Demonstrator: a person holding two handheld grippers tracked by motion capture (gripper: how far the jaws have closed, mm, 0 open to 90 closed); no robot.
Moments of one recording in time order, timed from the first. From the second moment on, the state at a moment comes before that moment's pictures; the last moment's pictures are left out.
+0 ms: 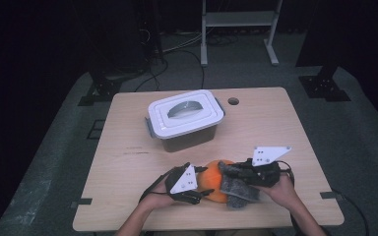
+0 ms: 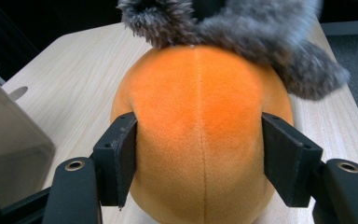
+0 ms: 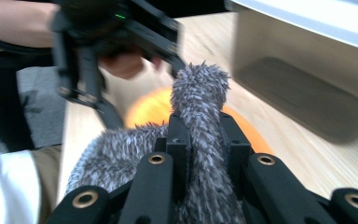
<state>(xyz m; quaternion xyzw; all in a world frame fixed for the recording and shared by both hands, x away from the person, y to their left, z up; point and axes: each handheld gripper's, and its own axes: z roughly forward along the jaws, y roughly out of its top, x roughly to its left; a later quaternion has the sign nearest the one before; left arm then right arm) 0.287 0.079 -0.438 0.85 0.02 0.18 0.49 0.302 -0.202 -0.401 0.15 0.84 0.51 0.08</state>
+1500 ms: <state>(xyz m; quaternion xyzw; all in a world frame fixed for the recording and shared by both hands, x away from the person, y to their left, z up) 0.298 0.078 -0.441 0.84 0.09 0.11 0.52 0.298 -0.197 -0.409 0.15 0.84 0.51 0.07</state>
